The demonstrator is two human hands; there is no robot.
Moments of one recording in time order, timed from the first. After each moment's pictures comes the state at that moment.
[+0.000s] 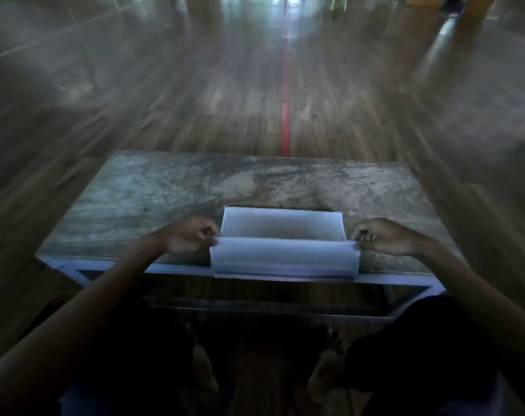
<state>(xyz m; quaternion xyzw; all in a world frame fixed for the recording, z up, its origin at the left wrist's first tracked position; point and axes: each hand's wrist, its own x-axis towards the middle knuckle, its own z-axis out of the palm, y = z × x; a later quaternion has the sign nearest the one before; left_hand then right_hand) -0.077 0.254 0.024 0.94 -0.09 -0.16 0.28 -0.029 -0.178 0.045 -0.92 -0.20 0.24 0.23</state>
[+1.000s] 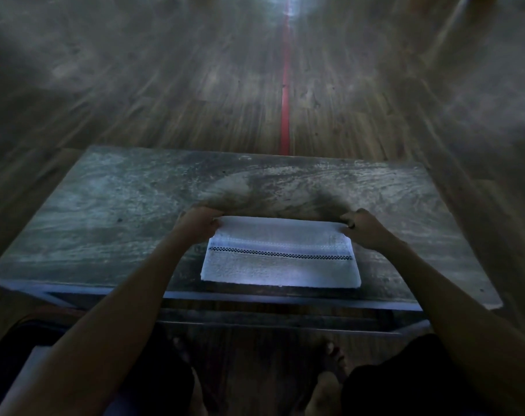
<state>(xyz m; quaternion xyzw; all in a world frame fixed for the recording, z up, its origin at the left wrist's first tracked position) 0.033 0.226 -0.034 0.98 -0.01 -0.09 0.17 0.074 -0.150 -0.029 -0.97 -0.12 0.14 0.16</state>
